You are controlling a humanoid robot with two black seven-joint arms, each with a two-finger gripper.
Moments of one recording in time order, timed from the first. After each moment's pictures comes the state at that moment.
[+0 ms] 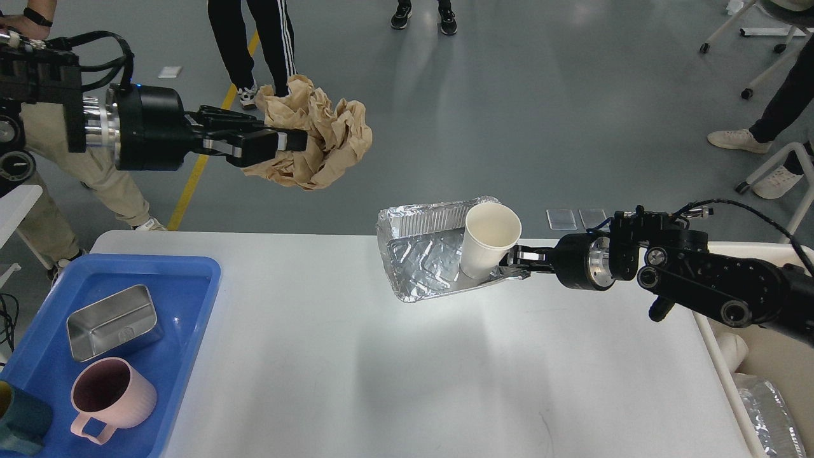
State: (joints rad) left arm -1.20 0.81 -0.44 -1.40 1.53 -0.58 -0.45; right arm 1.00 -0.54 0.10 1.18 -1.00 0.30 0.05
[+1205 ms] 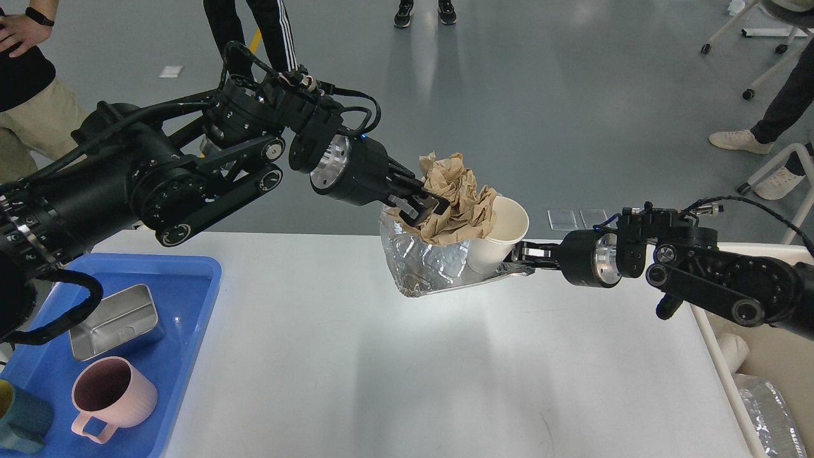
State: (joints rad) left arm -1.34 0.22 -0.32 -1.07 1.82 -0.68 -0.43; right arm 1.00 -0.57 0.11 1.22 -1.00 0.30 0.05
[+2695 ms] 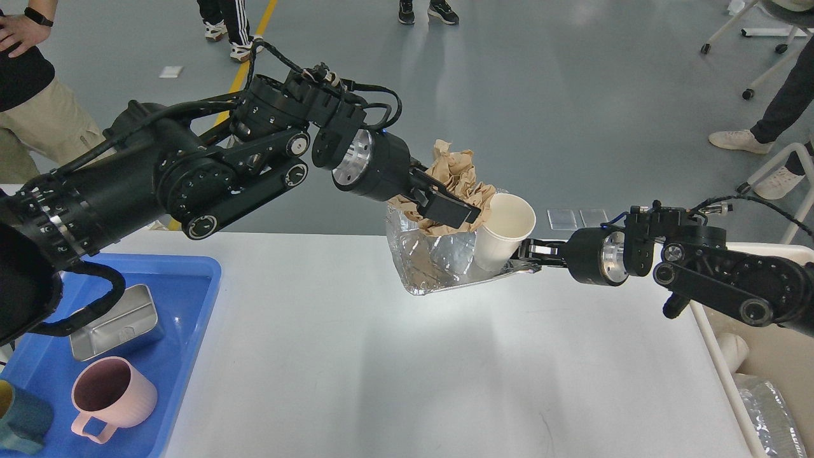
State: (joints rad) left arm -1.39 0.16 -0.29 -1.01 1.68 -0.68 -0.34; right arm 1.00 -0.59 0.12 1.22 -1.00 0.29 0.05
